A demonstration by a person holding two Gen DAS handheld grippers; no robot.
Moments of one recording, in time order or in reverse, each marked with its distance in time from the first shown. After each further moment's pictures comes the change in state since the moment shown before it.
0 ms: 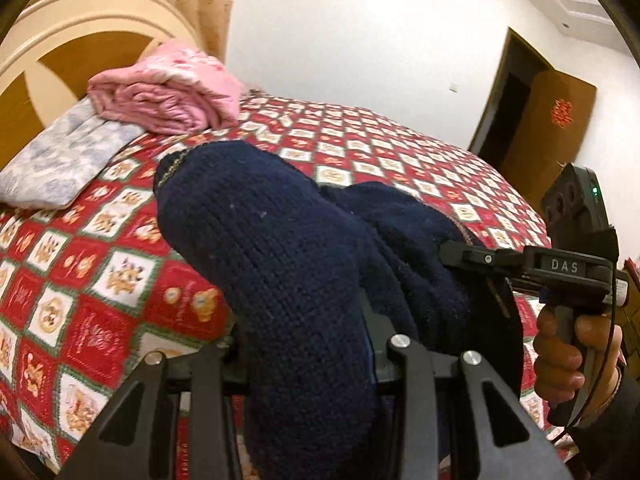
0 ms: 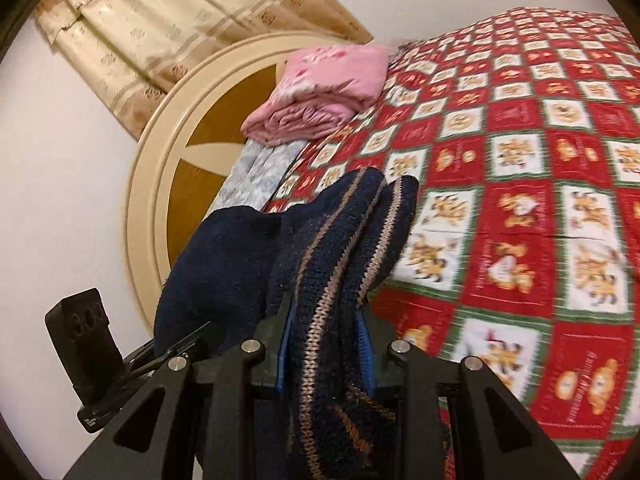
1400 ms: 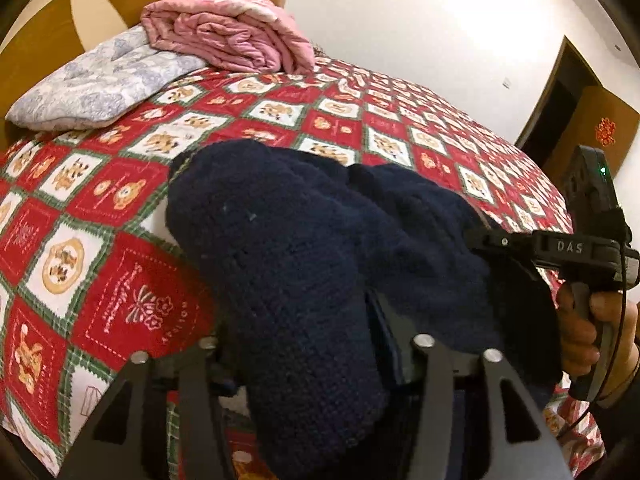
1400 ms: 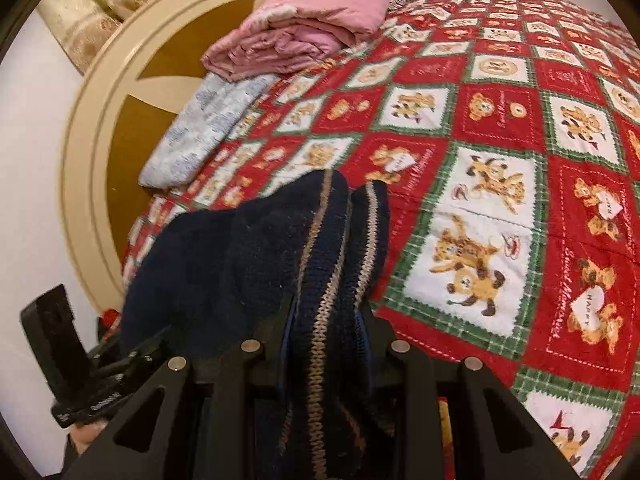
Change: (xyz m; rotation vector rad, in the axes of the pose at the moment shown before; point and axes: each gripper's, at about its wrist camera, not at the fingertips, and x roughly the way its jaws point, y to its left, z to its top) left arm 0.053 0.113 -0.036 -0.127 0.096 0.096; right arm 0.146 -0.012 0.010 -0.069 0.189 -0.166
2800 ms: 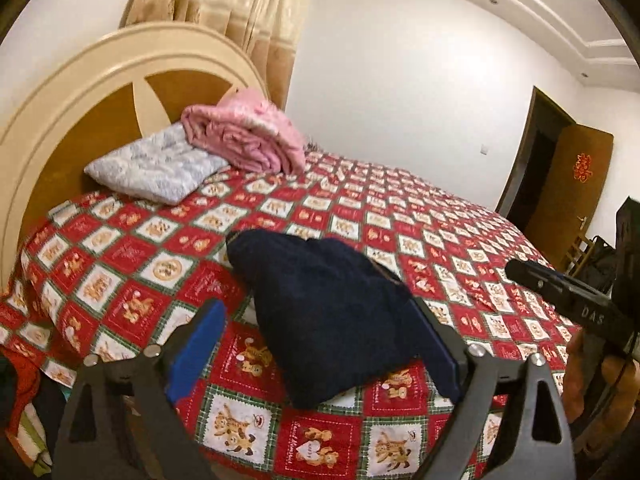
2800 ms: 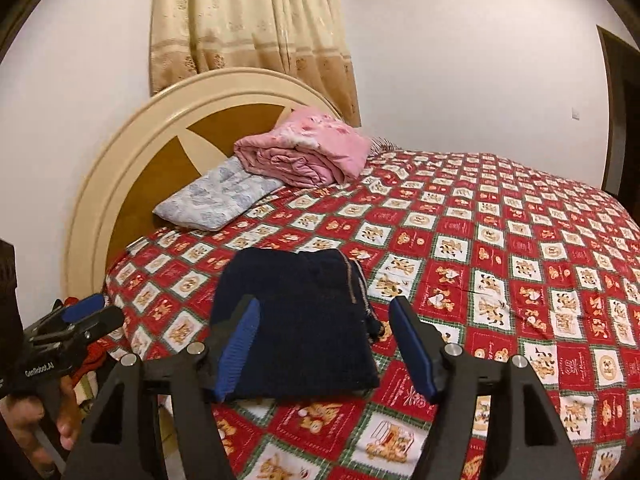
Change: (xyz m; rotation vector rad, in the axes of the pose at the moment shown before) left arm -0.221 -0.054 -0.070 0.019 -0.338 0.013; right arm -0.237 0.161 -0.163 -0.266 -0.464 -0.314
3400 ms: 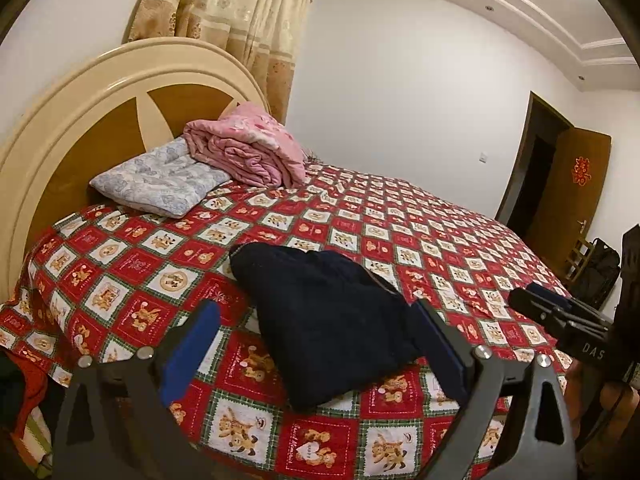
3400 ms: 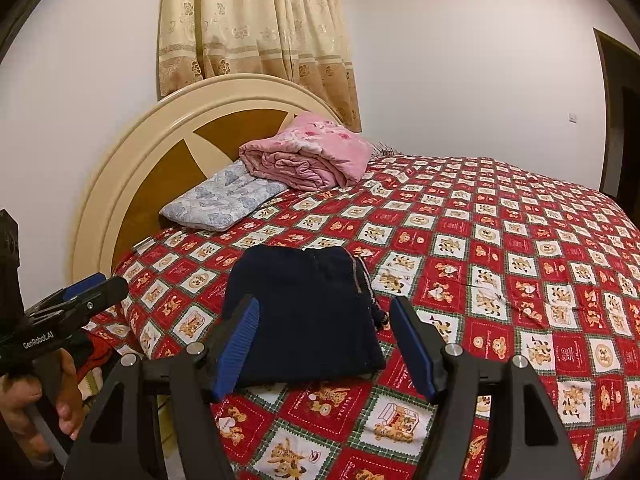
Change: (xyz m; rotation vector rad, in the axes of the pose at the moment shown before) left arm -0.017 -0.005 -0.001 0.000 -0.037 0.004; right arm -0.023 0.010 -0.017 0.003 -0.020 0.001
